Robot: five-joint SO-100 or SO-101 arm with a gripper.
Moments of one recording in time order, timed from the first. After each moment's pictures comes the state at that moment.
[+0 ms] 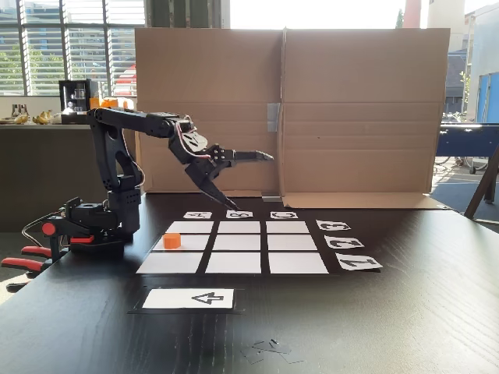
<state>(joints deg) 27.0 106.6 110.2 41.3 55.8</state>
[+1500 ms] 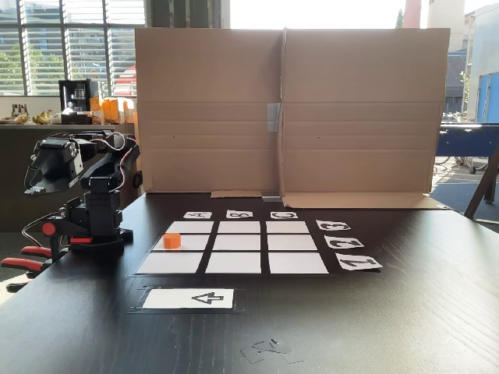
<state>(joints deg) 92.4 162.8 158.9 23.0 83.2</state>
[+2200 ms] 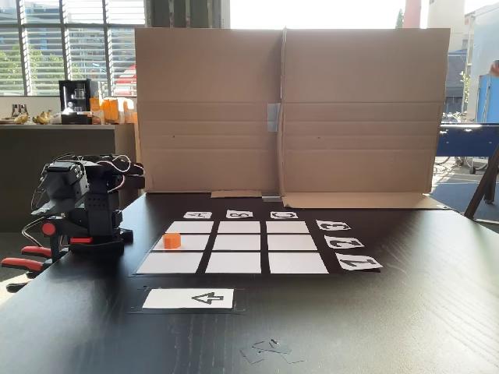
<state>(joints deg) 94.6 189.2 175.0 33.8 84.3</state>
